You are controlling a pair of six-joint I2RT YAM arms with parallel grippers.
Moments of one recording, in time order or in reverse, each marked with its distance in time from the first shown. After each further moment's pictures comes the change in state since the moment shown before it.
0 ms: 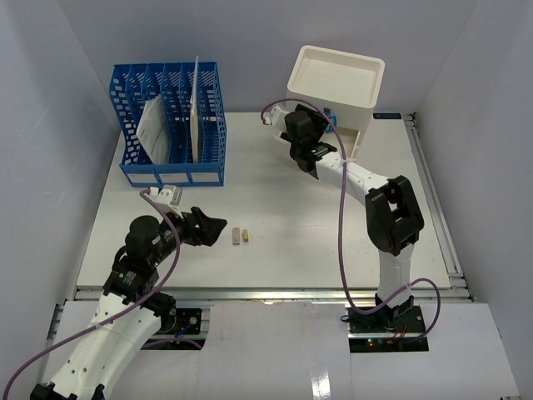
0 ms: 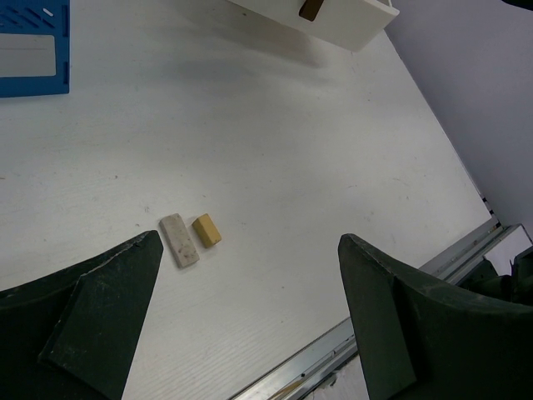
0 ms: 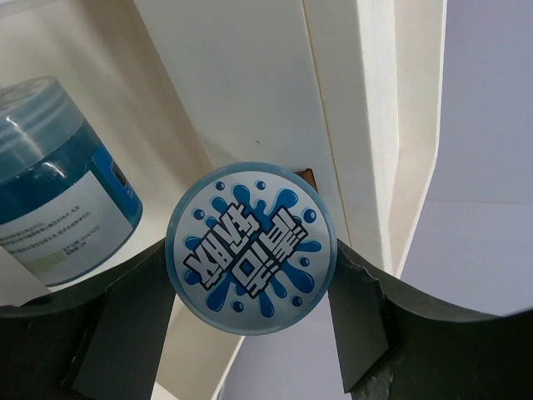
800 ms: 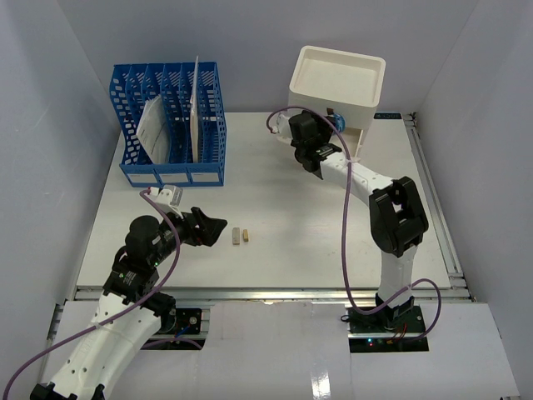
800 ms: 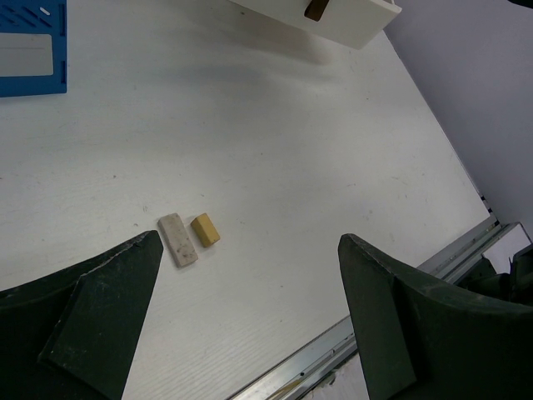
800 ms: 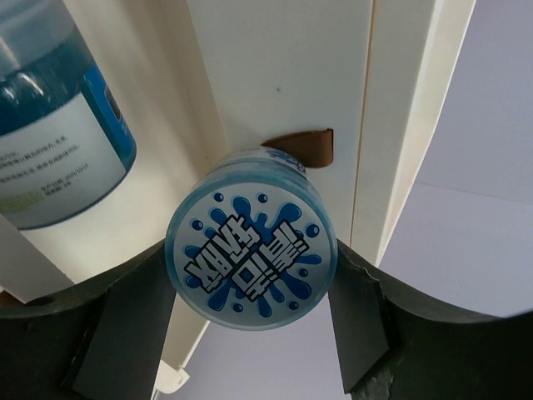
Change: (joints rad) left arm 0.000 0.000 0.000 0.000 0.005 0.000; right arm -0.023 -0.022 -0.034 -0.103 0.055 -0.123
